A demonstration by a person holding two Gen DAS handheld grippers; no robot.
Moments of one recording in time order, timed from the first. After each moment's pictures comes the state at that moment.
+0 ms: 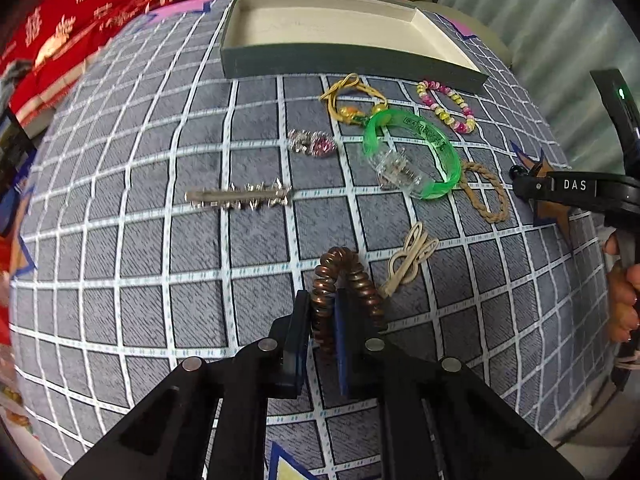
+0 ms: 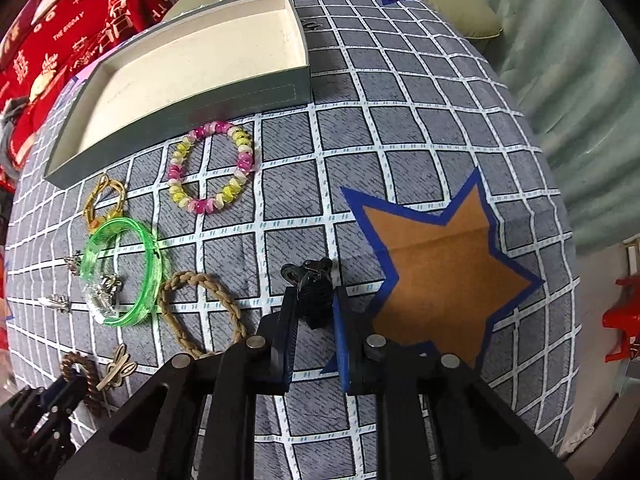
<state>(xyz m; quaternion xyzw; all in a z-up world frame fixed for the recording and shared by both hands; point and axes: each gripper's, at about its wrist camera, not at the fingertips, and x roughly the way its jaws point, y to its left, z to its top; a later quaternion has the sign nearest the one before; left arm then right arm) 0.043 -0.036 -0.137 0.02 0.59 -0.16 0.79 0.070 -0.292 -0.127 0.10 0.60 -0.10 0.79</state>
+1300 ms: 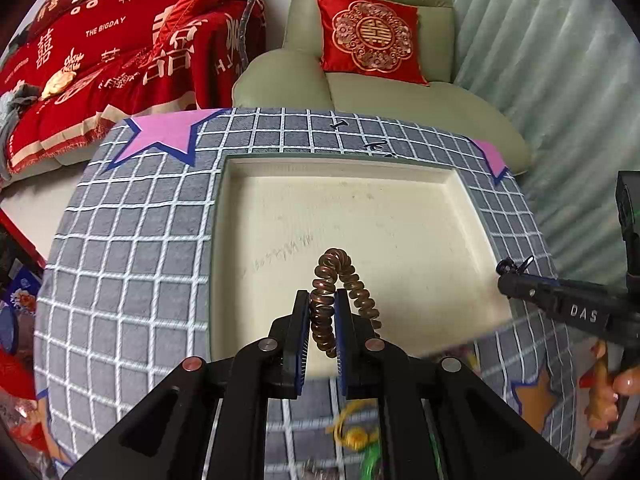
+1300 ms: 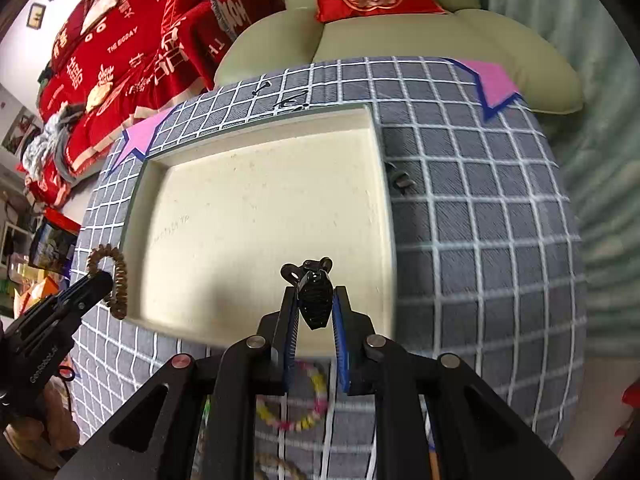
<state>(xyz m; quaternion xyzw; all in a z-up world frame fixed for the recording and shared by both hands) 0.246 -0.079 -0.067 -0.02 0.51 -0.14 0.85 0.238 -0.303 -0.074 0.11 0.57 0.03 0.81</state>
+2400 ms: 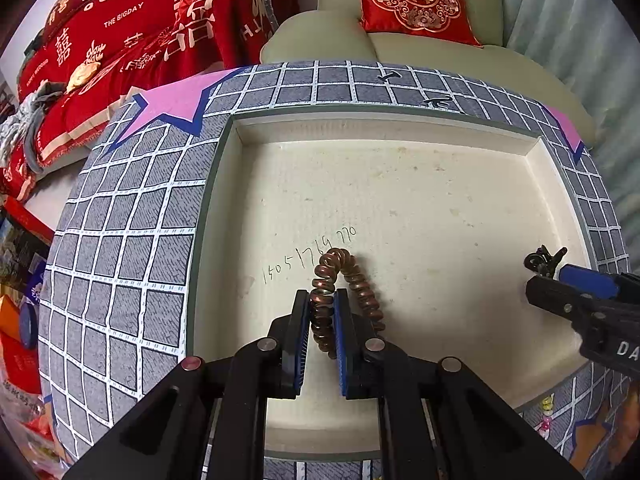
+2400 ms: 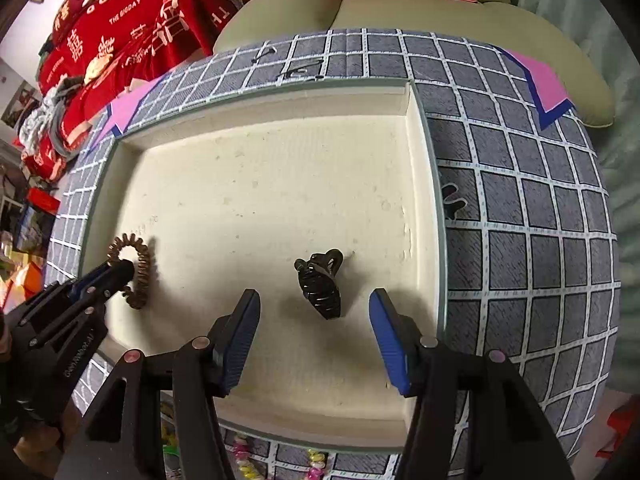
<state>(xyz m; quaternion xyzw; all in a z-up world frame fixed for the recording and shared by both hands) 0.282 -0.102 -0.125 0.04 0.55 -0.05 0.83 0.276 -0.290 -0.115 0.09 0.60 0.04 0.80</state>
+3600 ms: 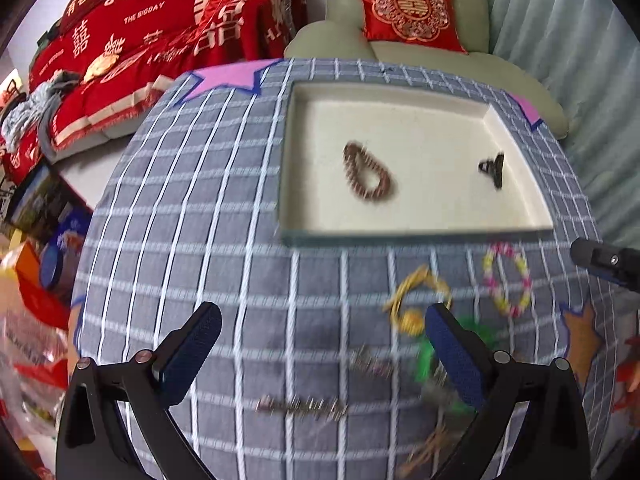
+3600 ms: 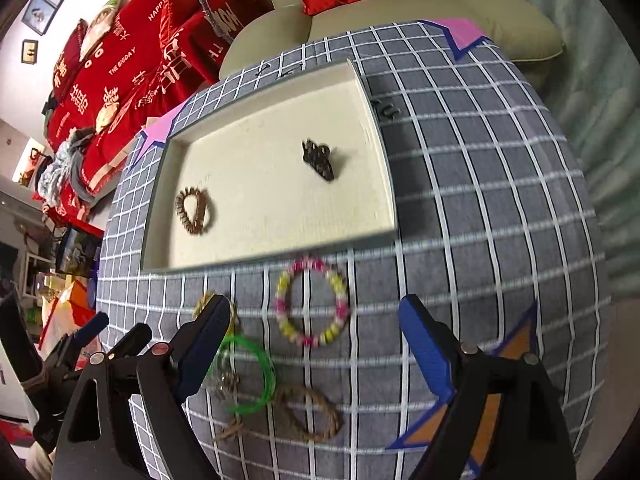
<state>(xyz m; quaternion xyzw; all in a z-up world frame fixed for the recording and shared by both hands) 0.150 -0.038 -0.083 0.03 0.54 -0.06 0.84 0.137 -0.303 -0.067 0.19 0.57 0.02 0.80</state>
